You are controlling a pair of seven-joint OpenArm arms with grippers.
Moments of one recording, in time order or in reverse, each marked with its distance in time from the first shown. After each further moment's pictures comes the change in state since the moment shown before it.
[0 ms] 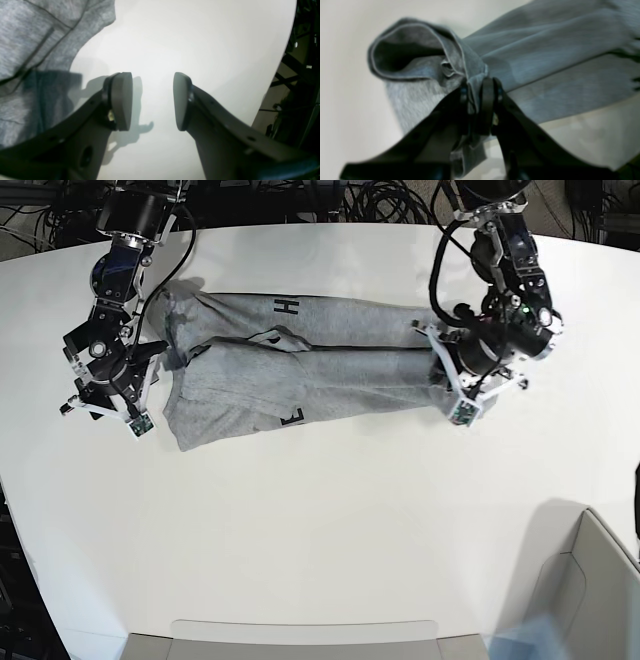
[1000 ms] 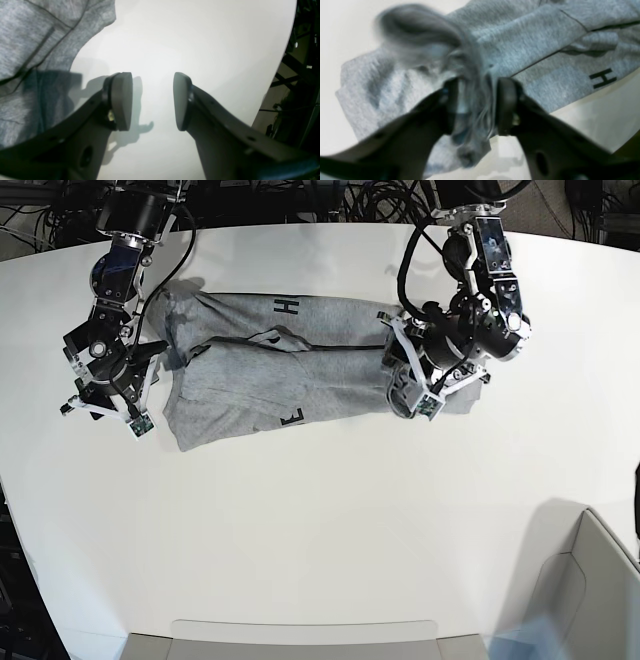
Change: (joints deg) left arm 0.0 3.8 3.2 -4.2 0.5 0.0 -0.1; right arm 0.0 0.0 0.0 0.0 0.0 0.0 0.0
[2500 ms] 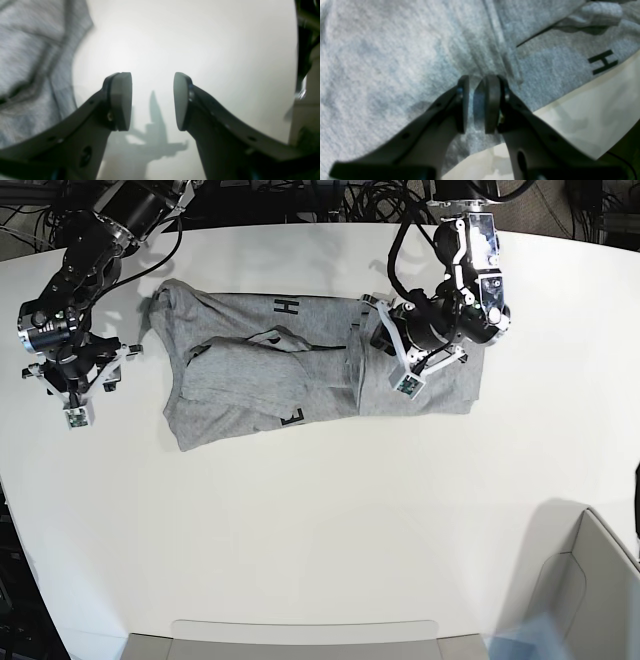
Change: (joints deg) left arm 3.1 -0.7 3.3 -8.0 0.0 0.0 -7.4; right arm 1.4 -3.7 19.7 7.0 22.9 0.0 -14.5
